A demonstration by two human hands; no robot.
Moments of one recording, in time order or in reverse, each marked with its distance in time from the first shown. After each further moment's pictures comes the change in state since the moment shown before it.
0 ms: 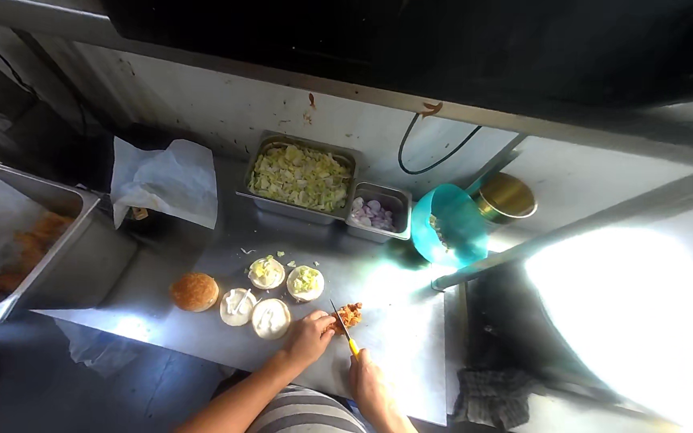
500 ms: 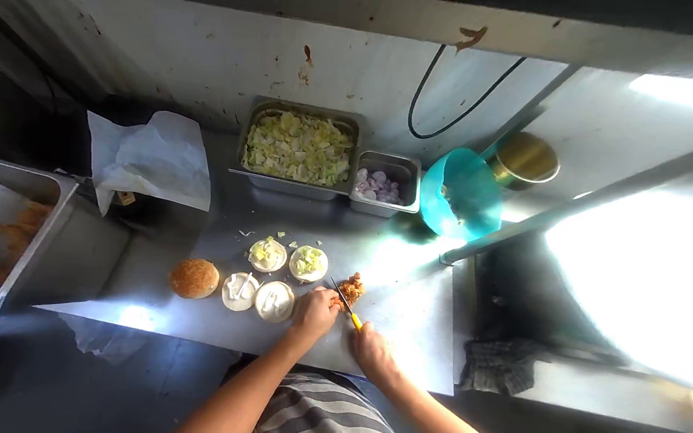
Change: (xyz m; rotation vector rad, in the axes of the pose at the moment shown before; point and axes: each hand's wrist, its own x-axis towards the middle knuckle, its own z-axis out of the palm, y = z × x) left_hand 0.016 0.011 -0.008 0.010 -0.023 -0.164; right_hand 0.024 -0.016 -0.015 -0.080 -0.215 0.097
